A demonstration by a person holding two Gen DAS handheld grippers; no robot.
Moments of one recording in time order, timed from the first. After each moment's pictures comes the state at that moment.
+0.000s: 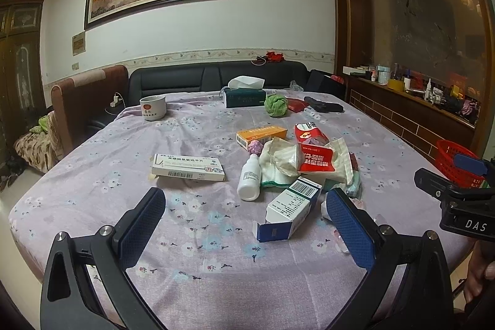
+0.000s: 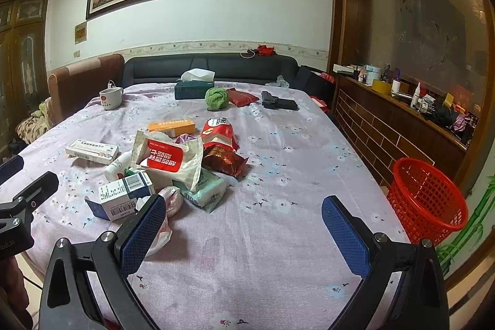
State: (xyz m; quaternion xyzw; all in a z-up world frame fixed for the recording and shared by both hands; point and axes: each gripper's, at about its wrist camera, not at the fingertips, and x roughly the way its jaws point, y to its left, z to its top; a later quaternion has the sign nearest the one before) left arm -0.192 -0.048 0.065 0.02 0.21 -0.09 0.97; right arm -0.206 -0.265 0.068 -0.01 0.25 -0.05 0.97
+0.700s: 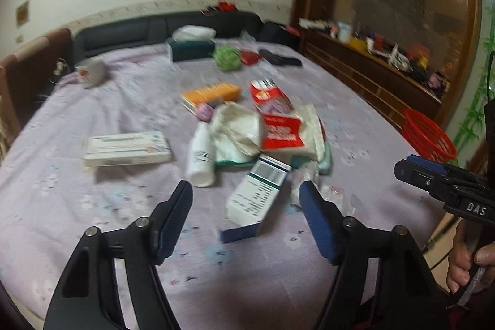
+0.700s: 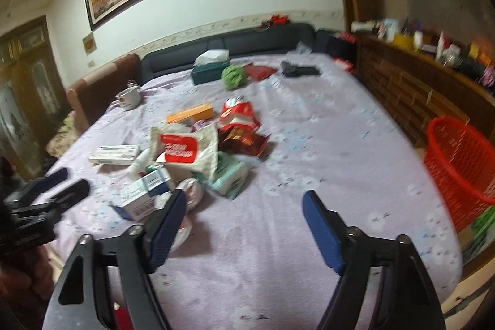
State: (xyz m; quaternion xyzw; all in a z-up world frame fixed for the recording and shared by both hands) left arm -0.123 -0.069 0.055 0.03 0.34 -0.23 0.91; right arm -0.184 -0.296 0.059 0.10 0.31 0.03 0.94
